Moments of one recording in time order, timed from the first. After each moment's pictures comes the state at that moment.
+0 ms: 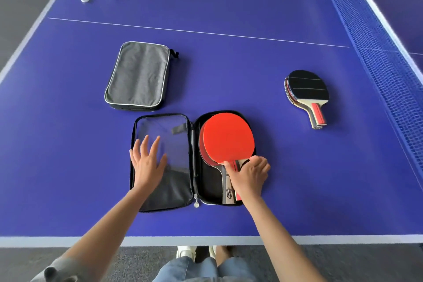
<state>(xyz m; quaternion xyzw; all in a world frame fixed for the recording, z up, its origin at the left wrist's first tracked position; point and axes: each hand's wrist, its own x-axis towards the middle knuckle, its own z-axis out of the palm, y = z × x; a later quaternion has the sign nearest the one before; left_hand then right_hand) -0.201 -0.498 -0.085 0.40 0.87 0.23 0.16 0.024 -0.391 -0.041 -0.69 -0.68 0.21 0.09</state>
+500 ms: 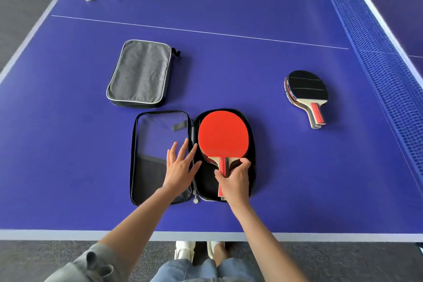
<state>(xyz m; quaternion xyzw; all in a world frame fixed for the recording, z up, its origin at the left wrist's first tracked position) -0.136 -0.474 -0.082 0.52 0.81 0.13 0.23 0.017 -0.424 -0.043 -0.64 -0.64 0.38 0.17</state>
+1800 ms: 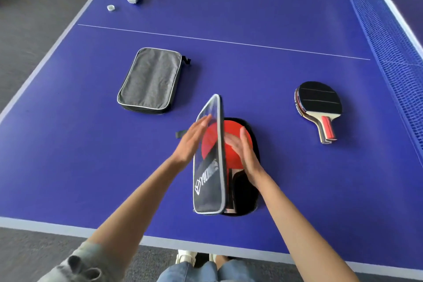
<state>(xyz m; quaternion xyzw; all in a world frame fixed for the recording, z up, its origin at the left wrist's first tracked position) -0.138 -0.406 0.020 0.35 0.67 0.49 0.44 0.008 -0.326 0.003 -0.38 -0.55 0.73 0.13</state>
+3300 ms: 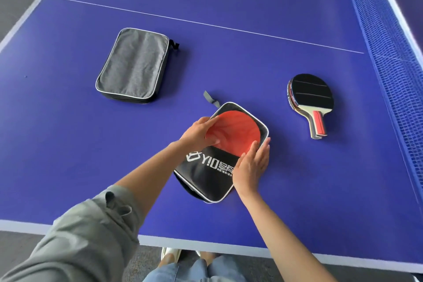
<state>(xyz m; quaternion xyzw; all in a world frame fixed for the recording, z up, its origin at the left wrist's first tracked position) -0.138 -0.345 -0.047 0.52 0.74 0.19 0.37 0.044 -0.339 -0.065 -0.62 -0.74 0.22 0.13</state>
